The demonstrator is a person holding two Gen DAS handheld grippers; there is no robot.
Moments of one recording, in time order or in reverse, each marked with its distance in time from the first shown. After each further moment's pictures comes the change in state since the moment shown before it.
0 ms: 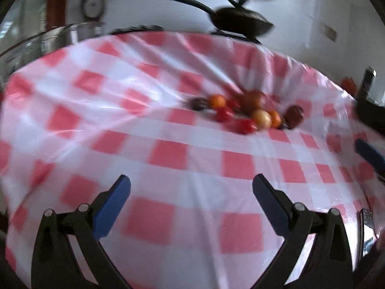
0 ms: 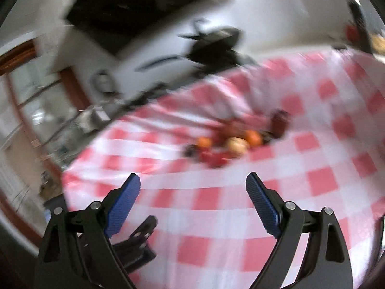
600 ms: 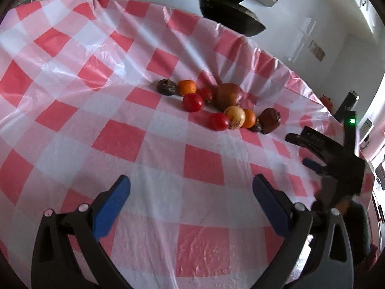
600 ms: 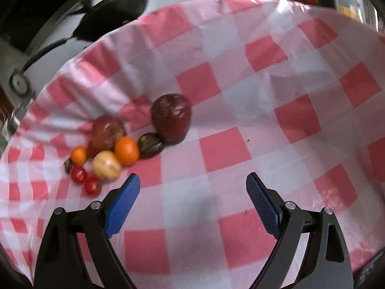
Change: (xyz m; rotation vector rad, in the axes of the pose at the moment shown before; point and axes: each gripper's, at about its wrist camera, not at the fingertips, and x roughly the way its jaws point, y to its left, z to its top) left arm 0.037 0.009 -0.013 -0.152 0.023 -0.246; right arm 0.103 -0.133 0.027 0.135 0.117 -0.377
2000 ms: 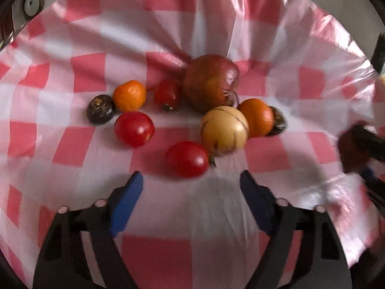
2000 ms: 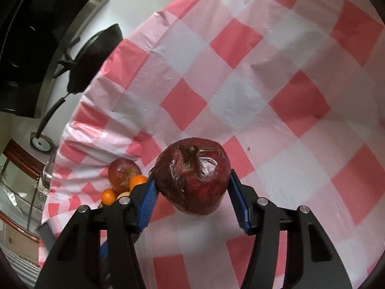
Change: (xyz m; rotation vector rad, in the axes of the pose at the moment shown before) left arm 0.159 -0.087 0.069 0.265 0.225 0.225; right arm 0.012 -0.042 0.011 0.296 -0.003 0.231
